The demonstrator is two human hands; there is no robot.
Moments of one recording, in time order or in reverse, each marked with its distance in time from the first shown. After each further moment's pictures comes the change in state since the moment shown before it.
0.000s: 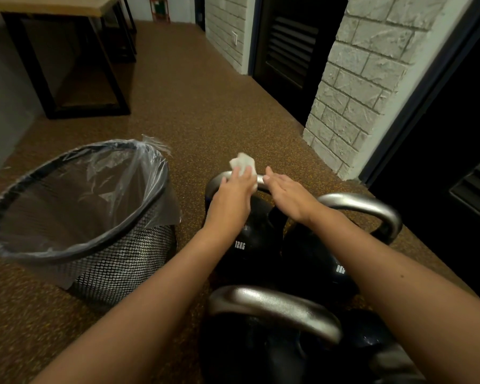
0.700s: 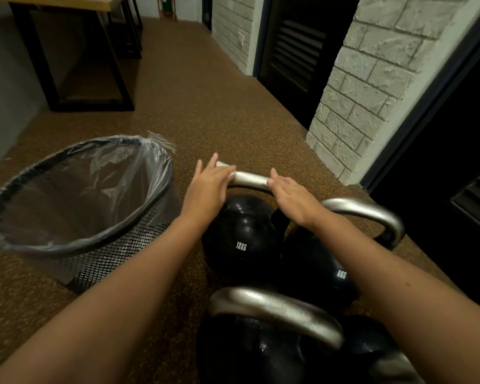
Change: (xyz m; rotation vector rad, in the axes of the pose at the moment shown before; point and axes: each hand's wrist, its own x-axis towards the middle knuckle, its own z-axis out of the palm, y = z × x) left_hand 0.011 -0.060 -0.001 -0.057 0.130 0.048; right_hand 0.002 0.003 0.003 0.042 0.021 0.037
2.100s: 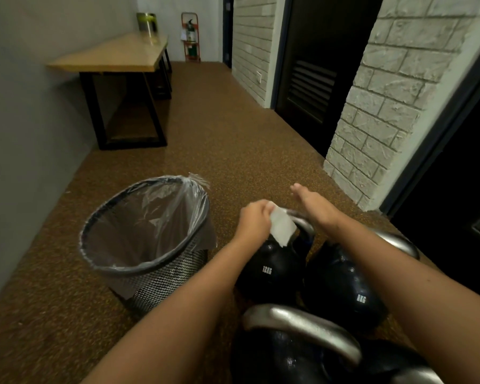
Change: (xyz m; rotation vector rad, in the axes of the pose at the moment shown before) left_hand -0.001 0.085 -0.052 -0.351 -0.206 -0.450; right_hand 0.004 -0.035 -0.030 0.523 0.015 0.125
